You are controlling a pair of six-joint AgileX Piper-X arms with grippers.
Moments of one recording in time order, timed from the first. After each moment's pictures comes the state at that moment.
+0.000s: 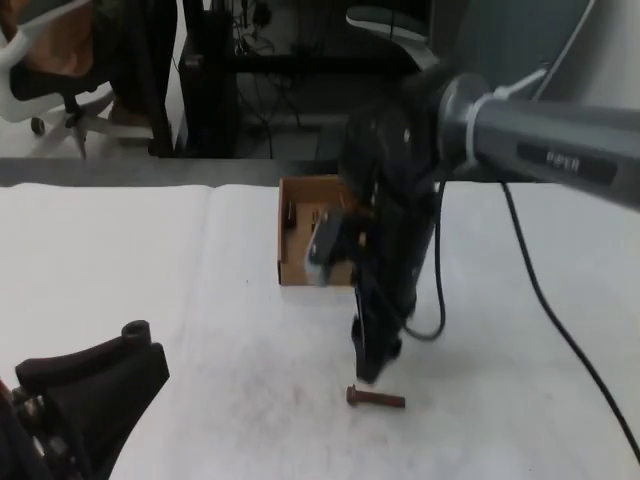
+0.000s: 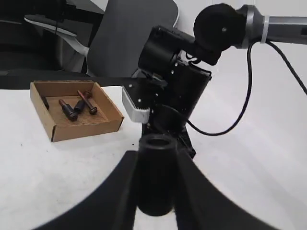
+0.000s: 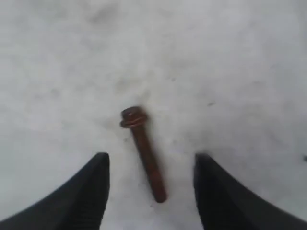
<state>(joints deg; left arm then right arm) -30.7 9.3 -16.8 21.6 10.4 -17.5 33.4 114.0 -88.0 68.3 -8.8 -37.3</state>
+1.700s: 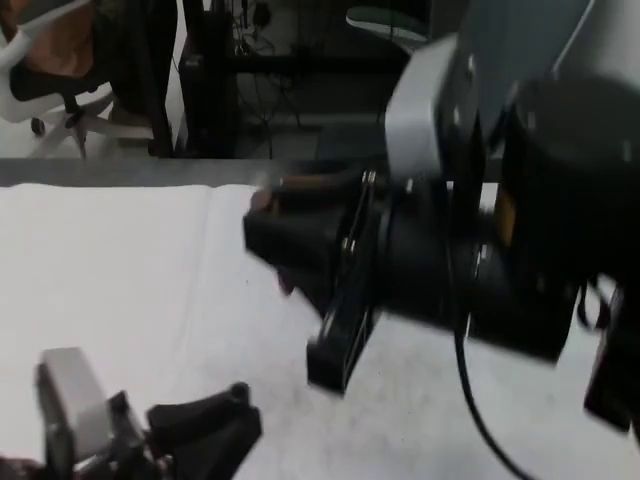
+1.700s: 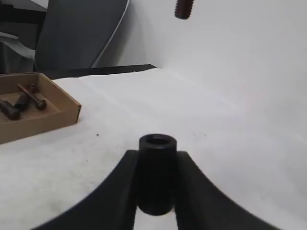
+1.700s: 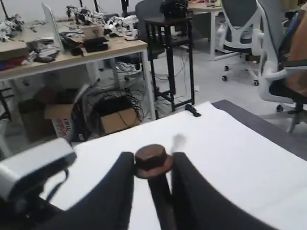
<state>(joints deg) -40.0 35.9 0.6 -25.9 11.7 -12.8 52.4 66.5 -42.6 -14.1 -13.3 5.6</state>
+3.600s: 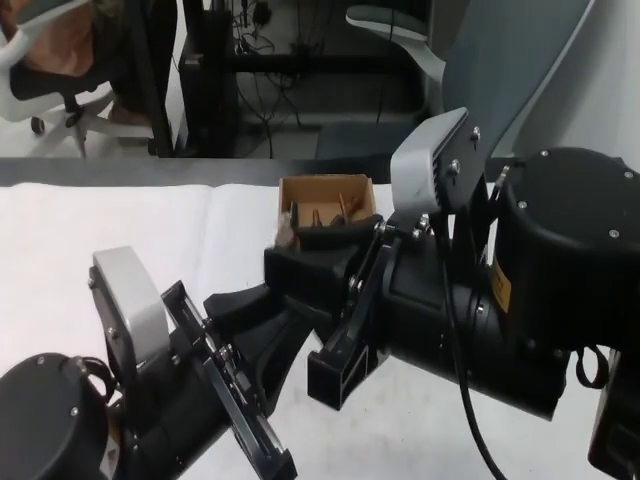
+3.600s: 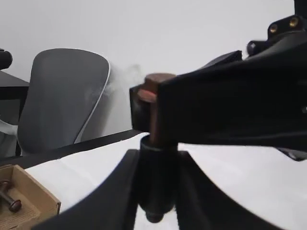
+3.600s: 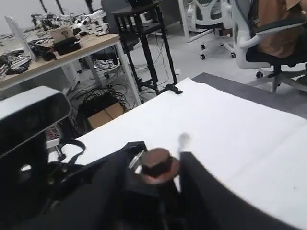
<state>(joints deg) -41.8 62.1 -8.8 -56.9 11.2 -9.4 54.4 66.0 -38.3 -13.1 -6.4 14.4</state>
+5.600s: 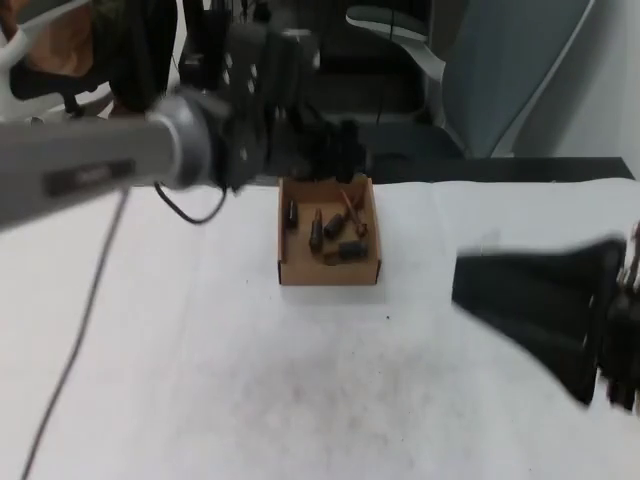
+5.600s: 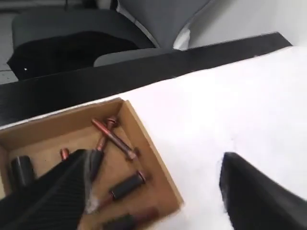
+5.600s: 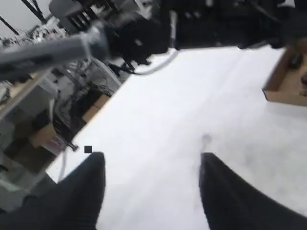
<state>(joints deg) -29.2 102.7 -74.7 9.2 10.8 -10.1 53.1 35.2 -41.9 30.2 0.7 32.9</state>
